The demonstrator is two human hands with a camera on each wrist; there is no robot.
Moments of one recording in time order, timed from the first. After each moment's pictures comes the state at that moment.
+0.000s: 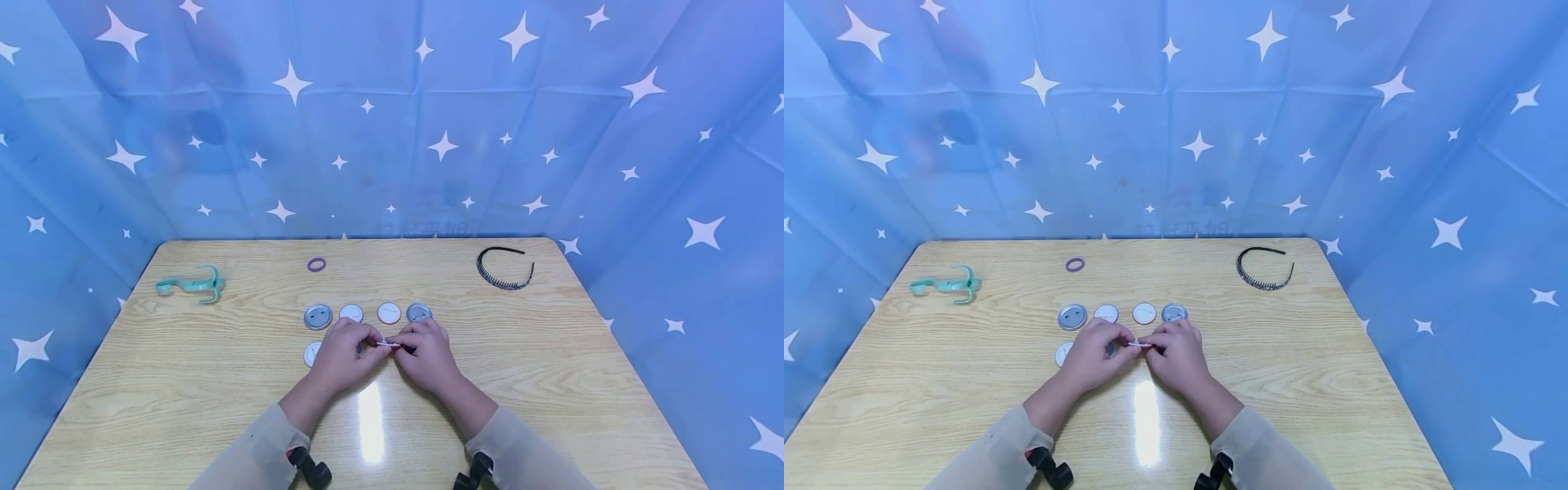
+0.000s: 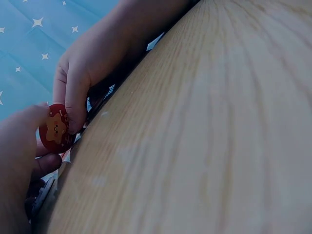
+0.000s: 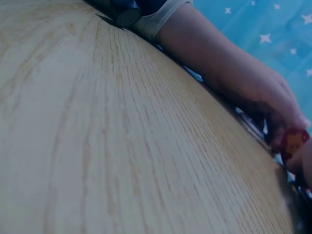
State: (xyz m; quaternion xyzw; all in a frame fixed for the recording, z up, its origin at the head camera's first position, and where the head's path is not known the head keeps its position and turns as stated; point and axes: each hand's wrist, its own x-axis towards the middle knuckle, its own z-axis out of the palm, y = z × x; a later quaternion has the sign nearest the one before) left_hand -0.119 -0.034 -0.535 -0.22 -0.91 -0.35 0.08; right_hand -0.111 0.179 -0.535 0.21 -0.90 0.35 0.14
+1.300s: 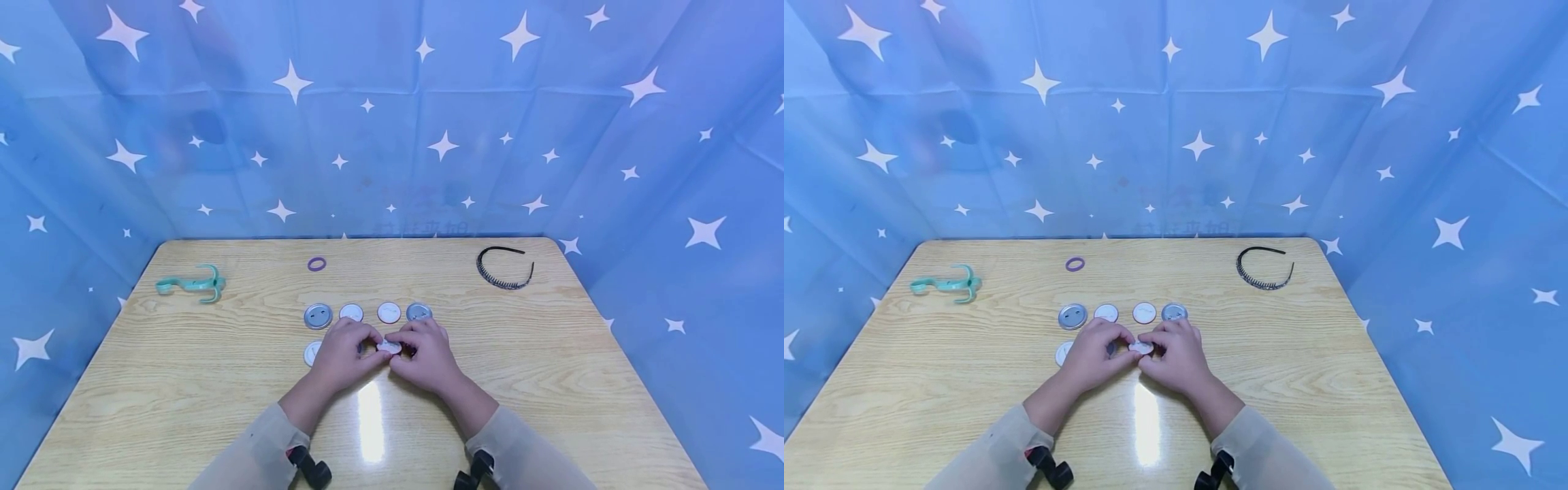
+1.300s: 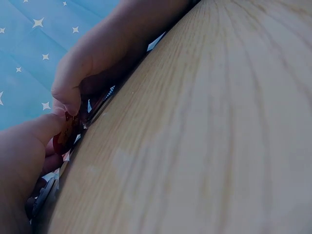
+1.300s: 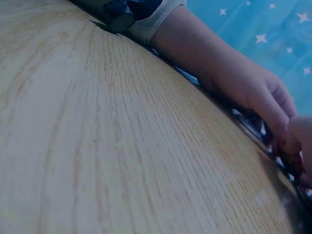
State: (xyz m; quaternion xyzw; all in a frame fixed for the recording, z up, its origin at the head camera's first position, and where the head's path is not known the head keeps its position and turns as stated) left_hand -0.121 -0.036 -0.536 -0.22 -0.91 -0.34 0.07; right_hand -0.110 0.183 -0.534 0.21 -0.91 0.34 0.10
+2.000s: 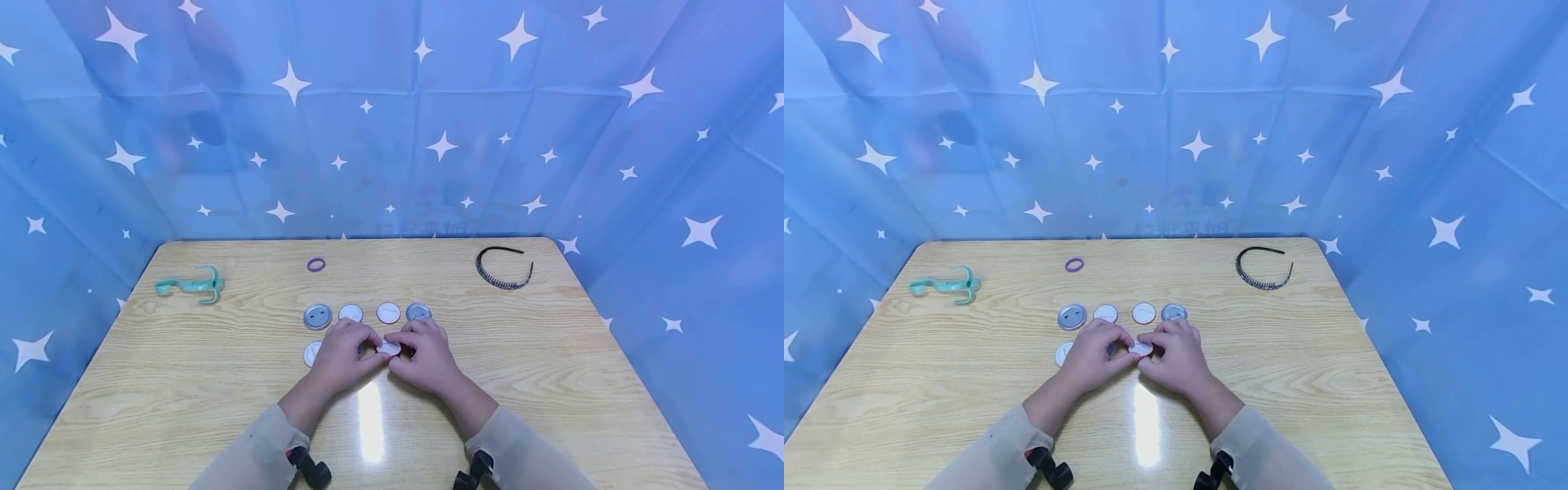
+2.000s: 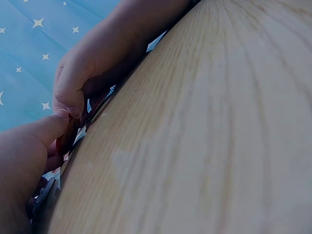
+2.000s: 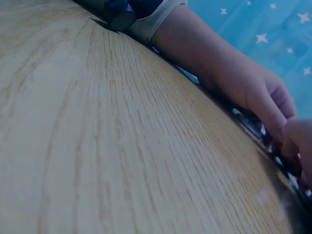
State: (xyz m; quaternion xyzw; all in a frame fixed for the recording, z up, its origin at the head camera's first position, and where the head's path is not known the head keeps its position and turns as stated) left_hand -0.121 -0.036 -0.538 -0.24 -0.91 -0.33 0.07; right_hand -0.107 0.183 -0.530 0.21 -0.91 0.35 0.10
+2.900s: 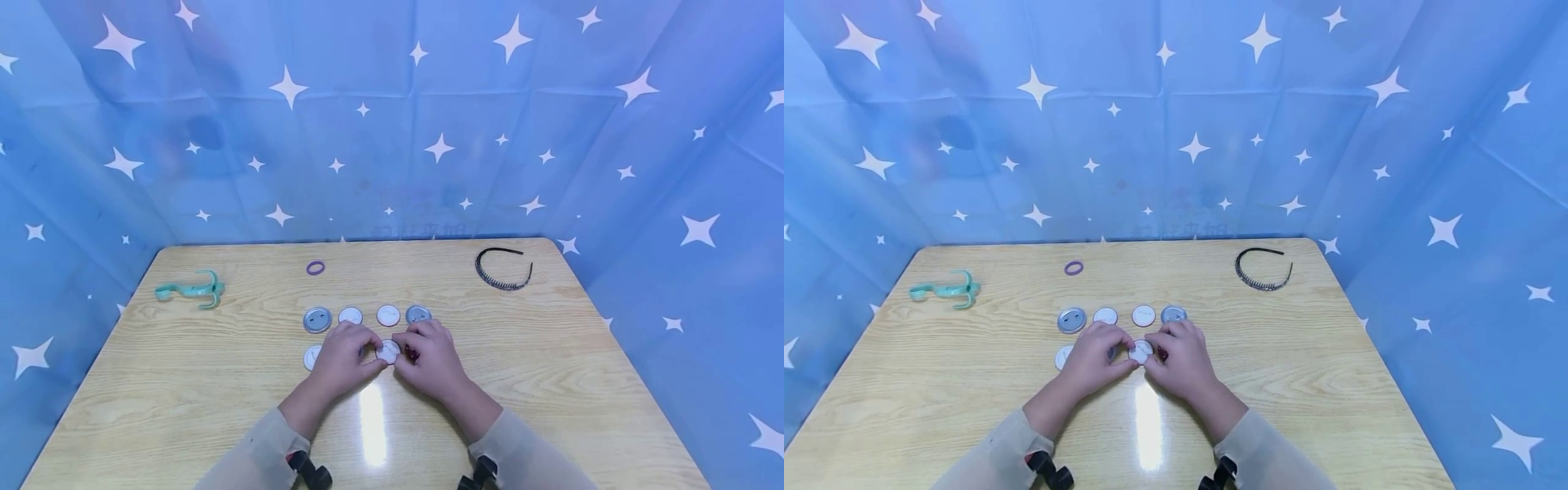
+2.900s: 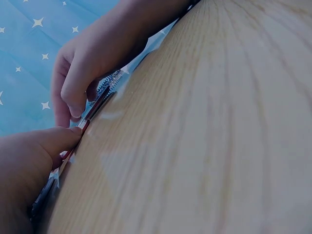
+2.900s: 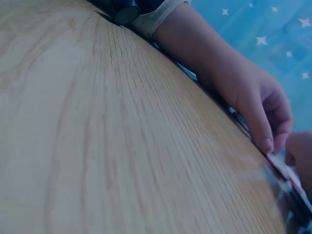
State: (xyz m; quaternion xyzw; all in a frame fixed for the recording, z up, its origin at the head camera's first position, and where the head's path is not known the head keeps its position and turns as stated) left_hand -0.121 -0.037 -0.537 -0.27 -0.91 -0.30 0.09; right_hand -0.103 0.190 -0.530 0.25 -0.90 0.30 0.19
